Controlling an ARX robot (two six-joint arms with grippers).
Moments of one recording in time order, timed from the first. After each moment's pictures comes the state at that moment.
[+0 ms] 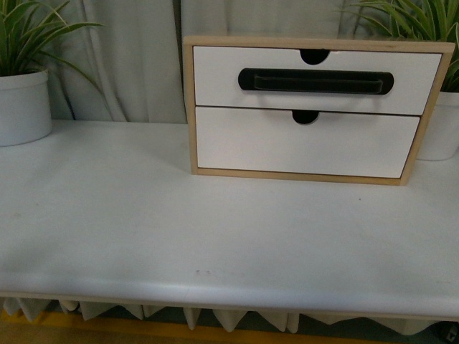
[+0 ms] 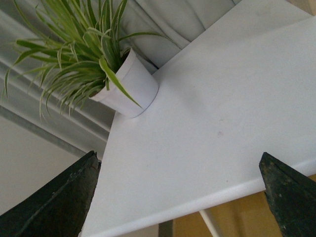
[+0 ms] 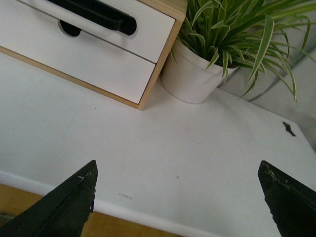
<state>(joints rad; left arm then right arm) -0.15 0.66 0.23 0.35 -0.26 0.78 -0.02 0.51 0.40 -0.06 -0.02 -0.38</state>
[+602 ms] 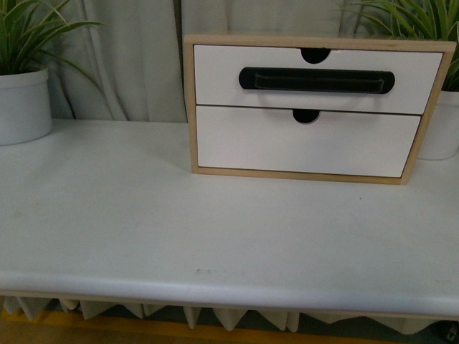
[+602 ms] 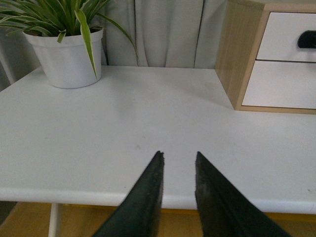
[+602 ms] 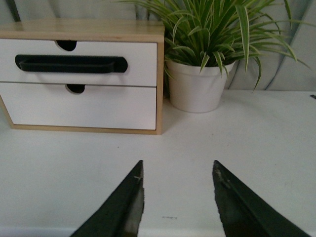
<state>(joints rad) 0.00 0.48 0.09 0.39 0.00 0.03 0.00 0.36 0.17 0.18 0.00 -0.02</state>
